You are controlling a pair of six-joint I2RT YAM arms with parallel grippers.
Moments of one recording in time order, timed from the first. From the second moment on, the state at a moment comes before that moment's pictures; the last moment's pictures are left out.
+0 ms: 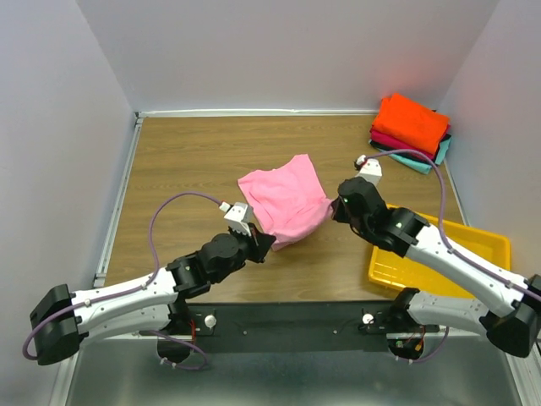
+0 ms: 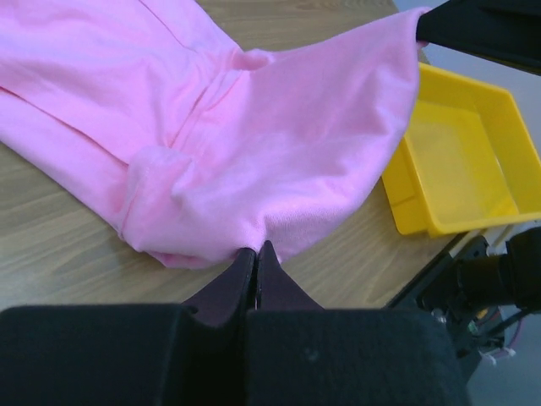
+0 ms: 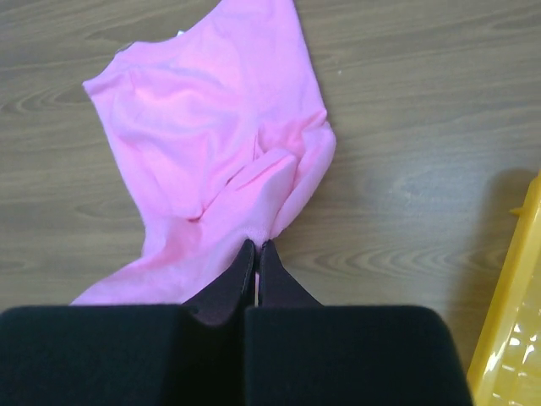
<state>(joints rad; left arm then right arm) -1.10 0.80 0.39 0.14 -0.35 -0.65 0.82 1.03 0.93 -0.55 0.51 0.70</state>
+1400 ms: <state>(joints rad) -0.50 1.41 0.52 0.65 -0.03 -0.51 0.60 2.06 1.75 -0.34 0.52 0.34</state>
